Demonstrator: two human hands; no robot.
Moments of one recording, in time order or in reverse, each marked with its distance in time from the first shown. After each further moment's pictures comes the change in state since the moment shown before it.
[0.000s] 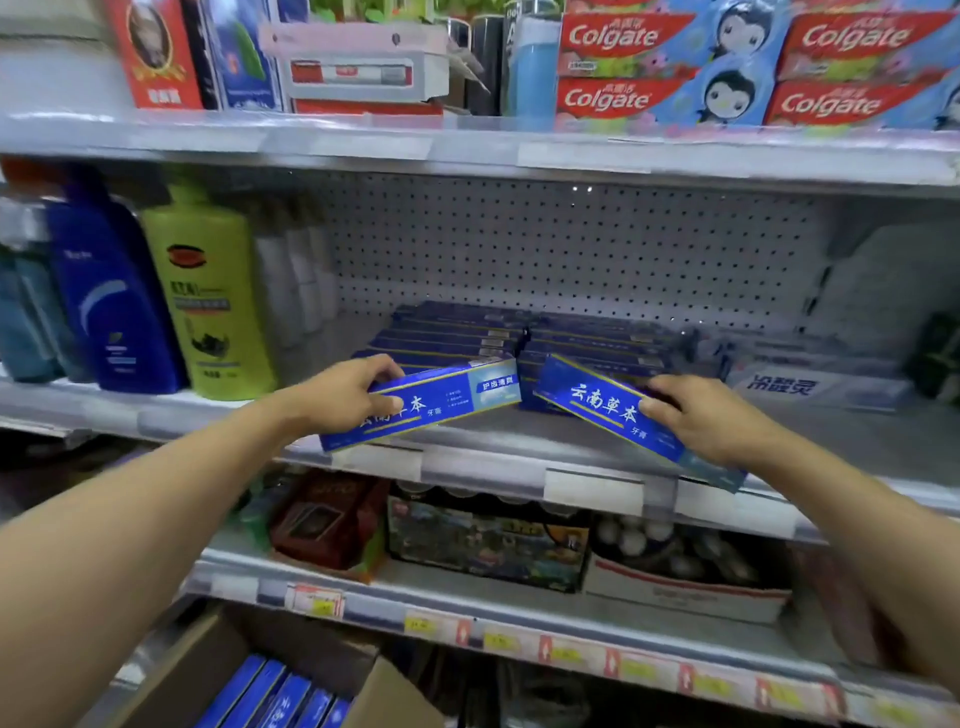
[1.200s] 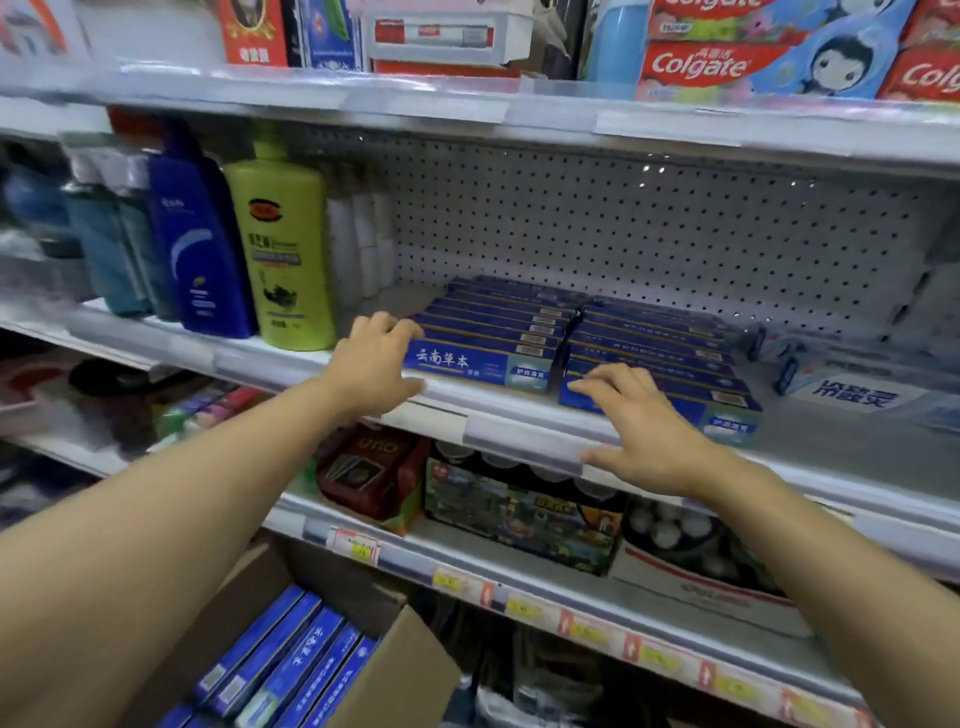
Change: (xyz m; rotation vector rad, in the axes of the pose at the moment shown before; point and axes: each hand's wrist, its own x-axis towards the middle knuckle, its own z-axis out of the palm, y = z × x) left_hand -0.028 -0.002 0.010 0.322 0.245 -0.159; right_hand -0.005 -0.074 0.039 -0.100 -0.109 -0.362
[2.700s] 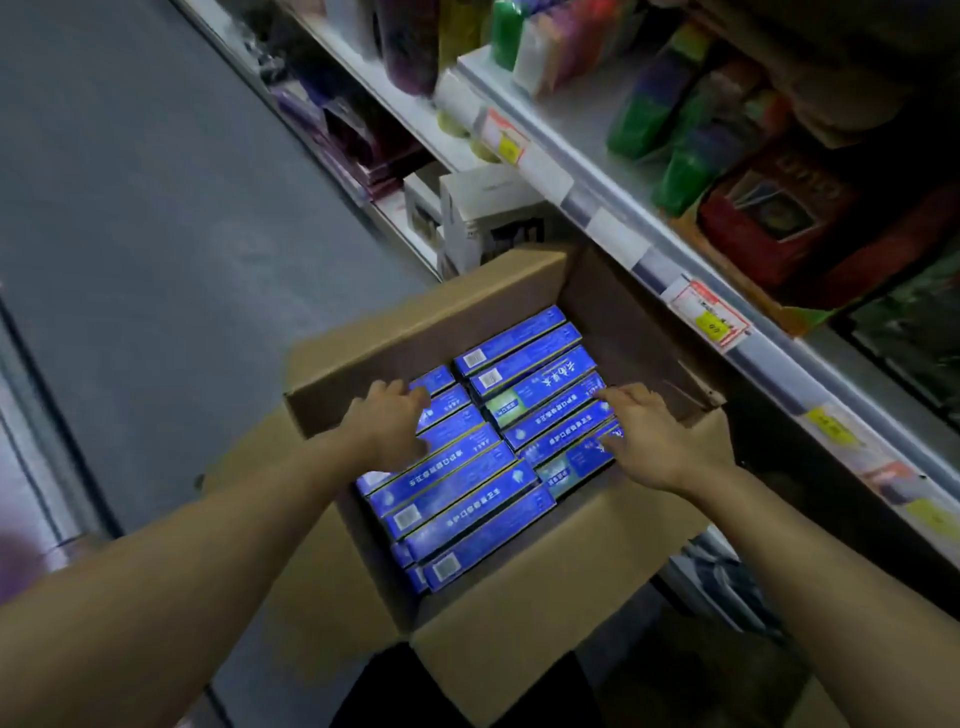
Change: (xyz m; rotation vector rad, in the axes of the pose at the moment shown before) left_hand -0.322 -0.306 0.228 -0.072 -0.787 -0.628; right_hand 0.075 -0.262 0.386 0.169 -0.738 -0.089
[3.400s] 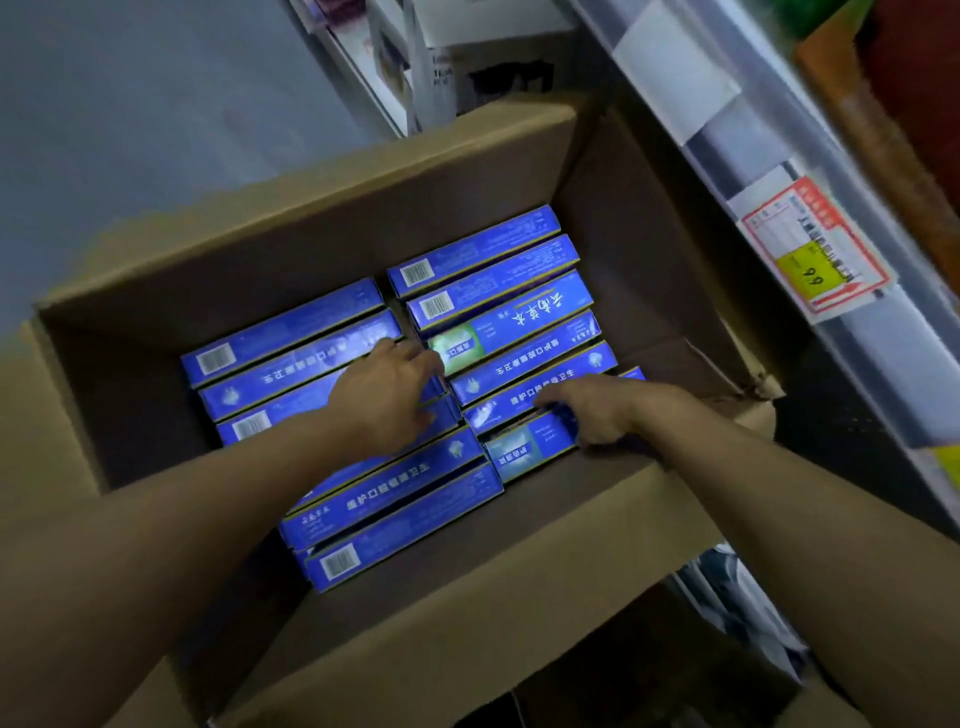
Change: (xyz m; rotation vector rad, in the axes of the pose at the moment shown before) left_hand 0.109 0.060 0.092 -0.131 0.016 0.098; right_hand 0.144 0.080 0.075 -0.340 -0.649 -0.210
